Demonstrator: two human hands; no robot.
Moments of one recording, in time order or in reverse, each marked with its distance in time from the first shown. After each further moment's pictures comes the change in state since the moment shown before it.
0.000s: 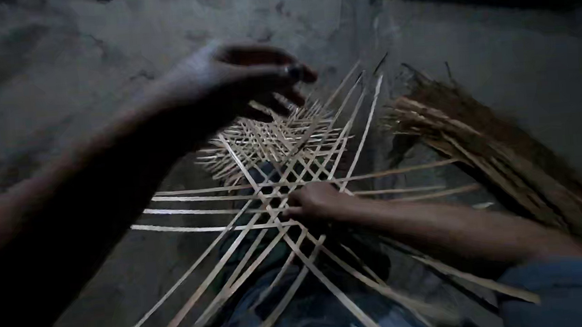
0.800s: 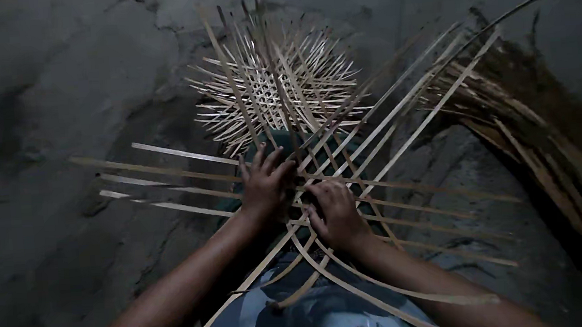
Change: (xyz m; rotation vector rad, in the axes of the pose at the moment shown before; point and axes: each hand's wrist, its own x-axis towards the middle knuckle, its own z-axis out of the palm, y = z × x) left_hand -0.049 -0.260 0.143 0.822 0.439 -0.071; right_hand -0.021 0.024 0.115 0.038 0.741 -0.065
